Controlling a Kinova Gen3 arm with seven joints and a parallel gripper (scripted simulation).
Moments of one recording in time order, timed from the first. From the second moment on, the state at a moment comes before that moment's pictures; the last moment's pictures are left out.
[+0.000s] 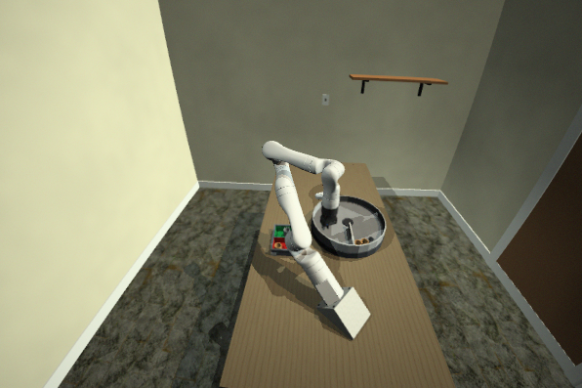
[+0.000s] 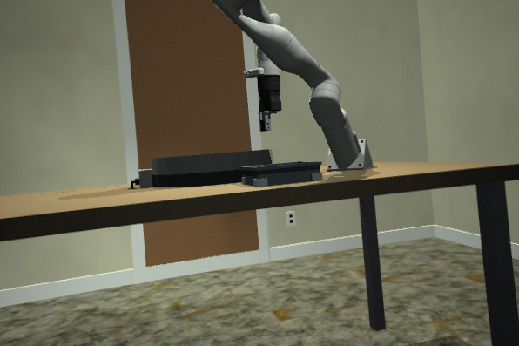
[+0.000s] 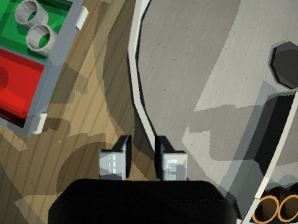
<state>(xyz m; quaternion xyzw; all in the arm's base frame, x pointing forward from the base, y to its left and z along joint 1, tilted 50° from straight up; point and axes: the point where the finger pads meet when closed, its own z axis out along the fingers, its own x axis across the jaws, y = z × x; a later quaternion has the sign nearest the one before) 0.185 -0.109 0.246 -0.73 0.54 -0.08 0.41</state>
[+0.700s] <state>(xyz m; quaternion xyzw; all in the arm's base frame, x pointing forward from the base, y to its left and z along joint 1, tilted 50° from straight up) 0.212 -0.216 0.166 -0.75 0.51 -0.09 0.41</state>
